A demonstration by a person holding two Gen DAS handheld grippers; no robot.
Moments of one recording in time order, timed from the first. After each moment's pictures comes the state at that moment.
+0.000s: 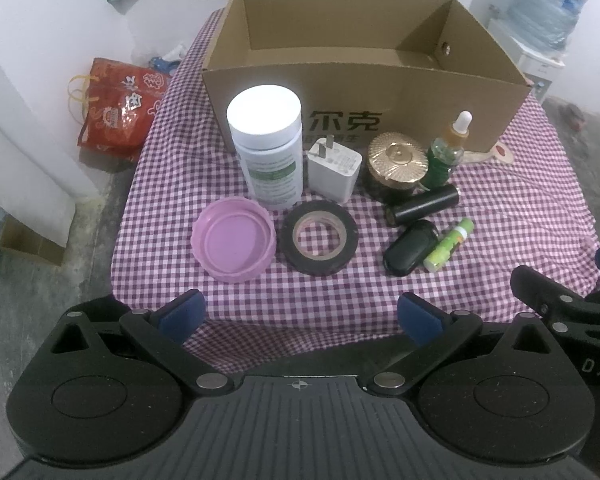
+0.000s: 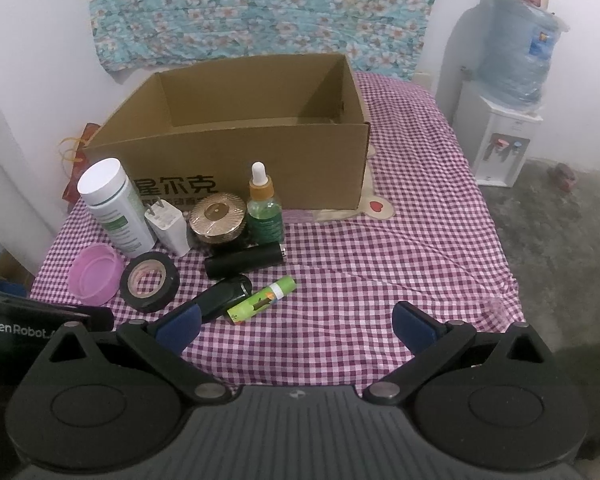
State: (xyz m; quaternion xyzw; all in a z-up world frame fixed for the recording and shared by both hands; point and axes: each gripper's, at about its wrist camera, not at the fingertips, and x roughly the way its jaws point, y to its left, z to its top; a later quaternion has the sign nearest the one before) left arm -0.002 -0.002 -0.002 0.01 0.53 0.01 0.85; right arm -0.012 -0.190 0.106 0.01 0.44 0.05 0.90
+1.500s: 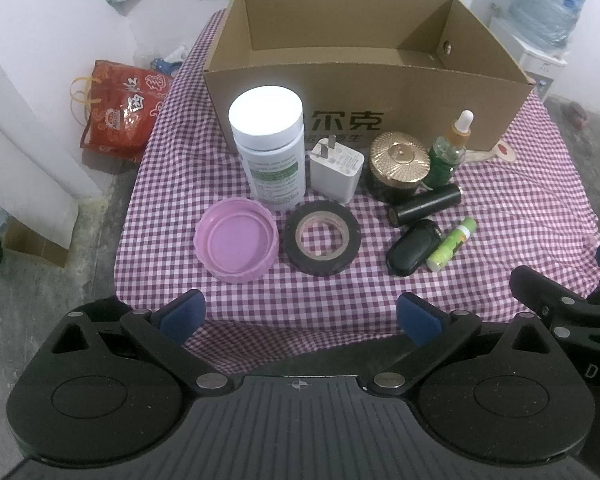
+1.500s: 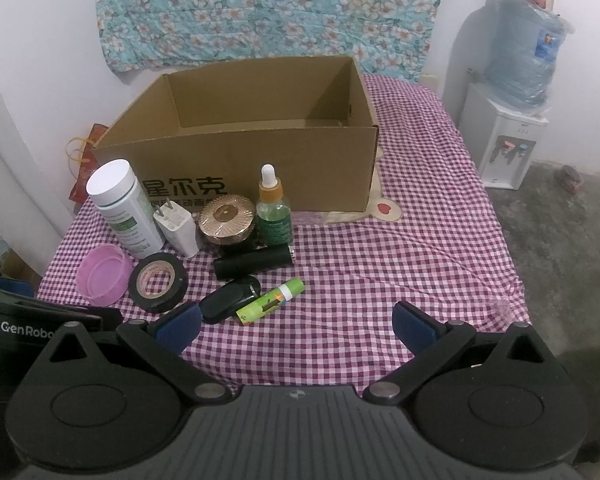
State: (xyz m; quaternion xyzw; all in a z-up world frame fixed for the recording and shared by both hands) left arm -0.002 0.000 -0.001 0.02 0.53 0.01 0.85; right arm -0.010 -0.185 0.107 0.01 0.44 0.06 0.90
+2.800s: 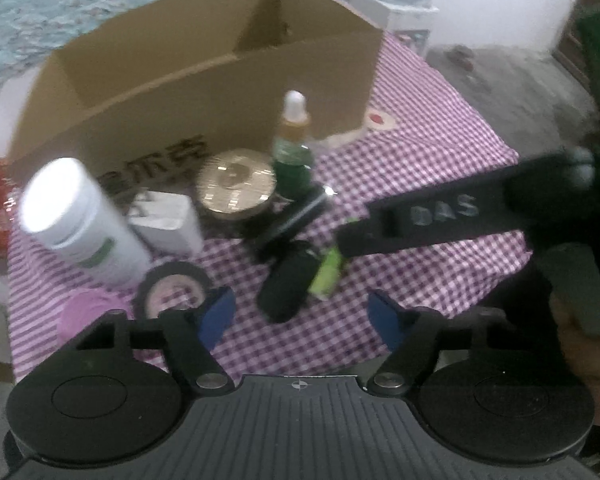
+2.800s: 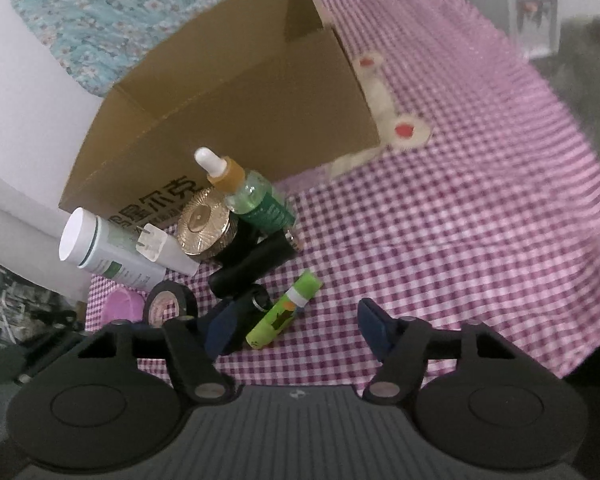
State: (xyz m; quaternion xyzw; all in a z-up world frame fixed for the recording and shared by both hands) left arm 0.027 -0.077 -0.039 0.10 0.50 -0.18 0.84; right arm 0.064 -0.236 0.043 0.22 0.53 0.10 0.81
